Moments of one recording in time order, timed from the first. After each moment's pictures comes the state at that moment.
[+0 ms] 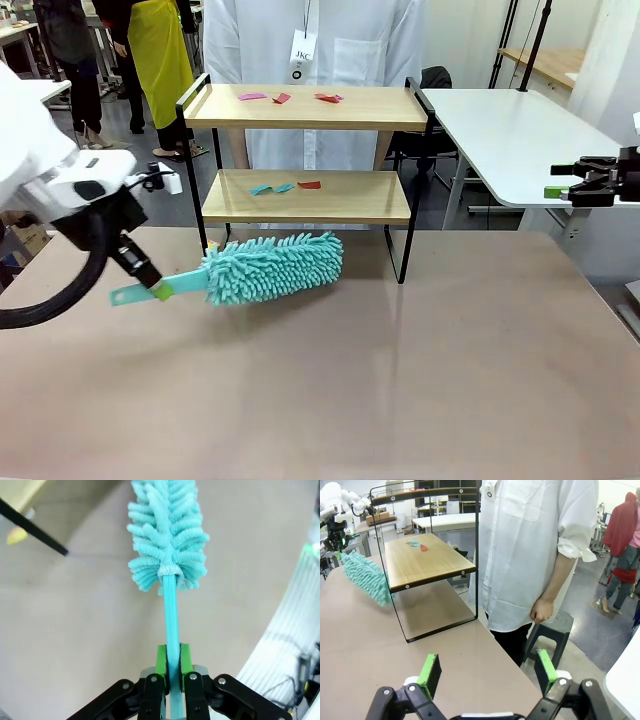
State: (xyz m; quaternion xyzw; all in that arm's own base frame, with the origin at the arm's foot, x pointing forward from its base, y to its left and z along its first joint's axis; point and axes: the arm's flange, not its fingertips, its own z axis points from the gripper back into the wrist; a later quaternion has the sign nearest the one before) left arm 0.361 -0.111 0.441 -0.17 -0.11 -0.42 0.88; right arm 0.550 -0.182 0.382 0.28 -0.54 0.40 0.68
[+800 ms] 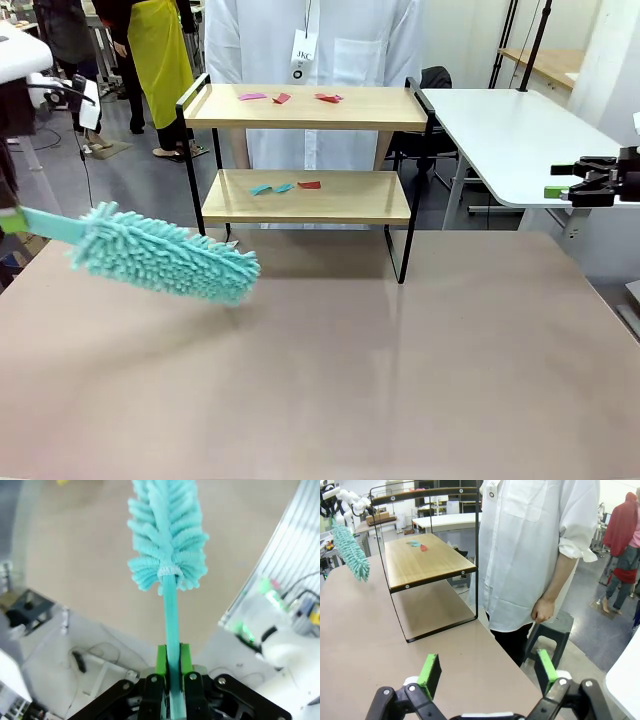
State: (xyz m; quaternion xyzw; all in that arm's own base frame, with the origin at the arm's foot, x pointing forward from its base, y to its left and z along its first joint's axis) left arm 0.334 -0.079 0.604 0.07 0.02 -0.52 0.85; right arm 0.550 -0.182 0.382 0.28 -0.54 0.40 0.68
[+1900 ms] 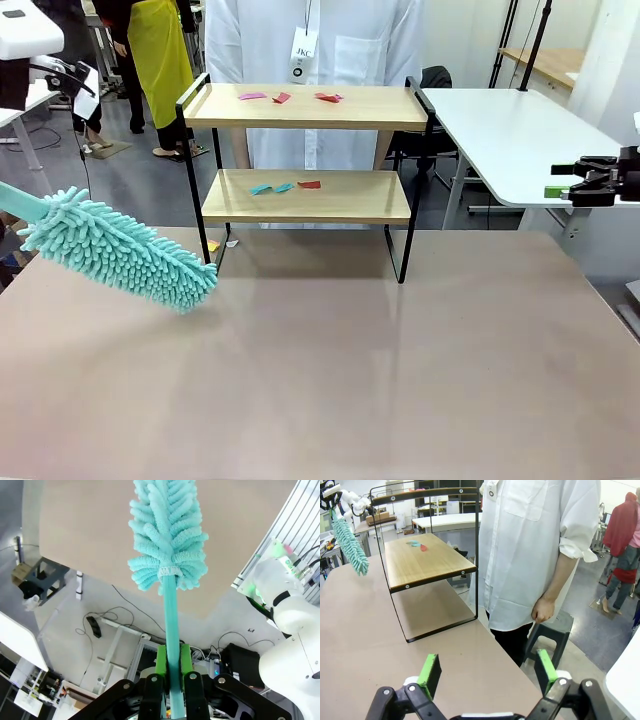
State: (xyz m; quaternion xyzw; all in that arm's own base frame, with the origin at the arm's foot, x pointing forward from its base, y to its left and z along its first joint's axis) left arm 0.337 -0.091 0.627 0.14 0.08 -0.52 0.84; right arm 0.550 -0.182 0.382 0.28 -0.54 0.40 0.68
